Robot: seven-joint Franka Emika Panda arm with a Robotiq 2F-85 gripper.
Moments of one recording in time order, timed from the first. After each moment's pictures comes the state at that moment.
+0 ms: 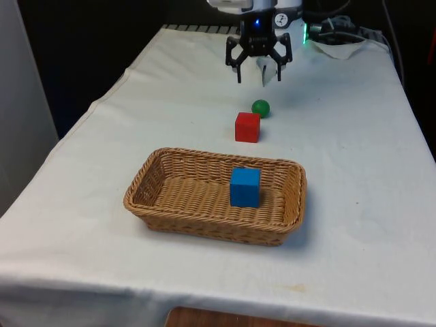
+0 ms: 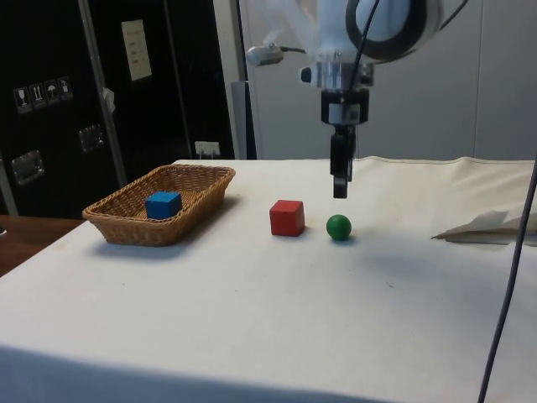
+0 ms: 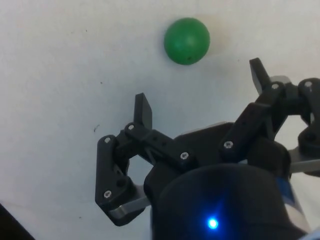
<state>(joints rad) 0.34 -0.08 -0.47 -2.79 0.08 2.77 -0.29</state>
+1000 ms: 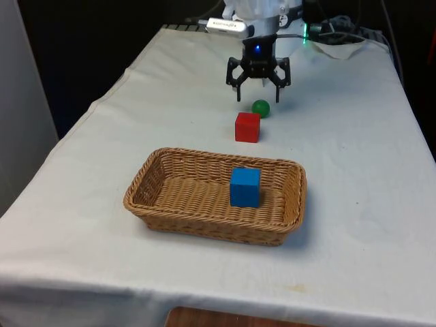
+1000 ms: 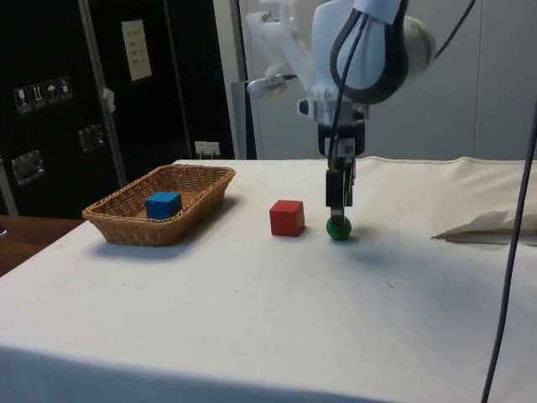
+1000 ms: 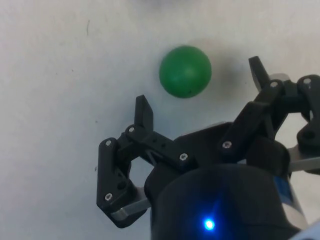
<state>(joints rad) 0.34 0.13 -0.39 -2.75 0.25 2.91 -0.33</state>
